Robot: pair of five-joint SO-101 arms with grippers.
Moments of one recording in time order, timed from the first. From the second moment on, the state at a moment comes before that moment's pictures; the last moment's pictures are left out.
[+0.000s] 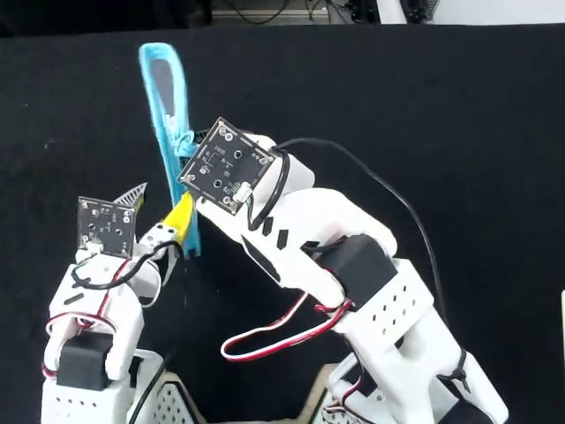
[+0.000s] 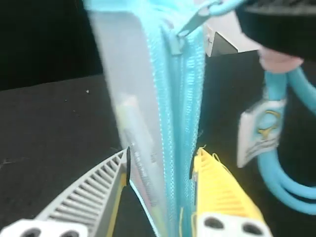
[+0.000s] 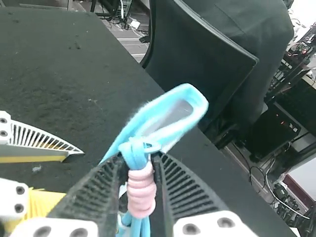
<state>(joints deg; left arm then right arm) 1.2 -95.3 70.1 48.7 -6.2 -40.4 -40.7 20.7 47.3 25.9</state>
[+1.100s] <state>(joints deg) -3.0 -94.8 77.7 37.4 -4.4 -40.5 -40.7 20.7 47.3 25.9</state>
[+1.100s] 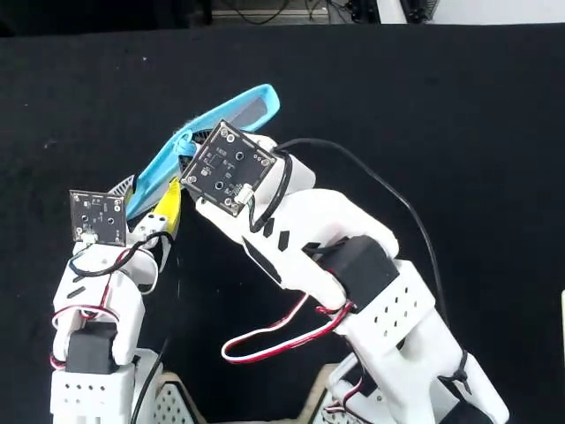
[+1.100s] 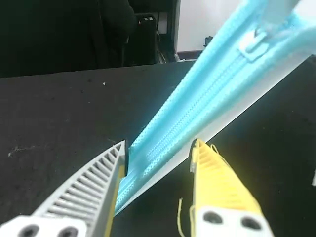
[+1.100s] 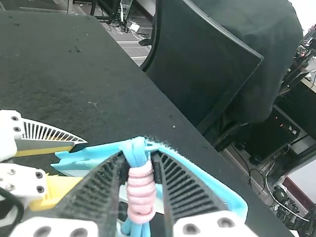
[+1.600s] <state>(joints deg) 5.5 -94.9 77.7 37.4 -4.2 -40.4 -43.6 25.9 49.9 25.9</state>
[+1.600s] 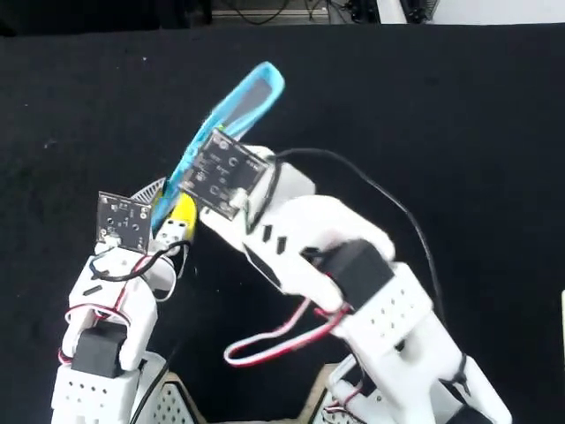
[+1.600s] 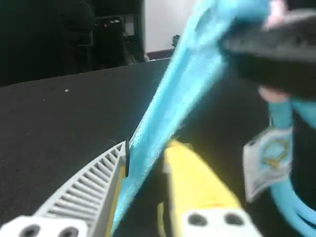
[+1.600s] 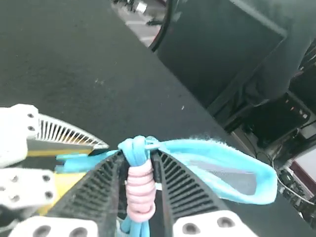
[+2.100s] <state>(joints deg) 11.4 -95.3 76.4 44.3 -4.2 -39.6 -71.5 56.0 39.8 25.7</state>
